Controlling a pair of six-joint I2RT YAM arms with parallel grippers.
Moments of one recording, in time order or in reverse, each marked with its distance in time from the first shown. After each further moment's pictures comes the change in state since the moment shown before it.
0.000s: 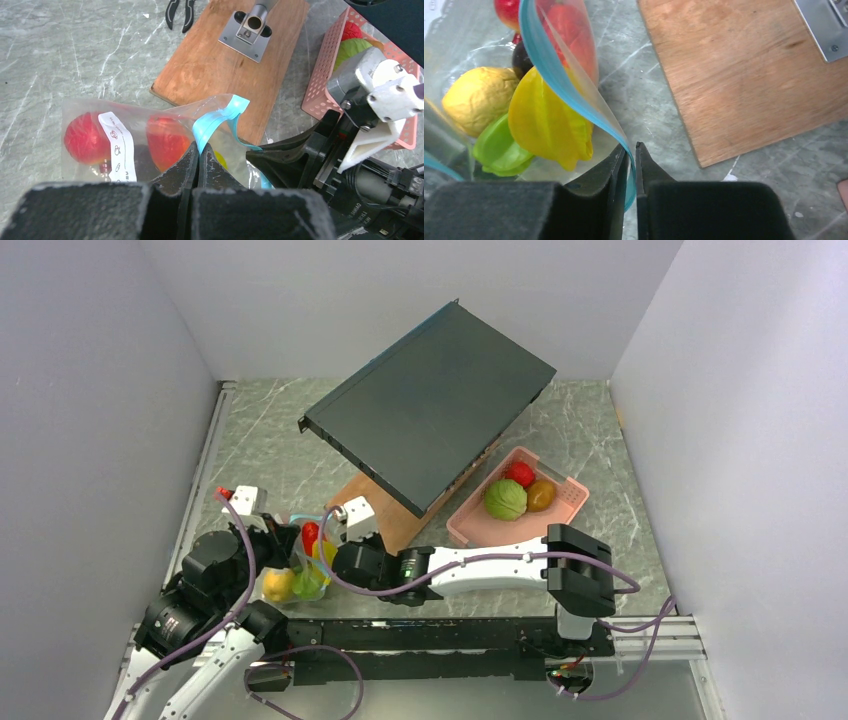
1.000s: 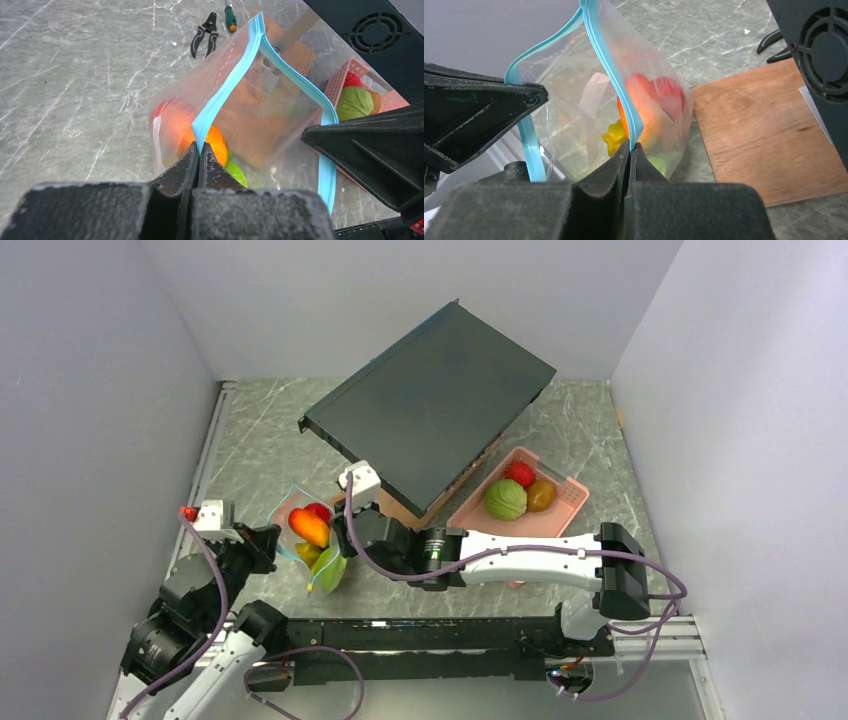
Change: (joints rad) left arm 0.000 -0.139 0.000 -0.026 -0.148 -0.062; right arm -0.019 -0.169 0.093 0.127 -0.089 -0.126
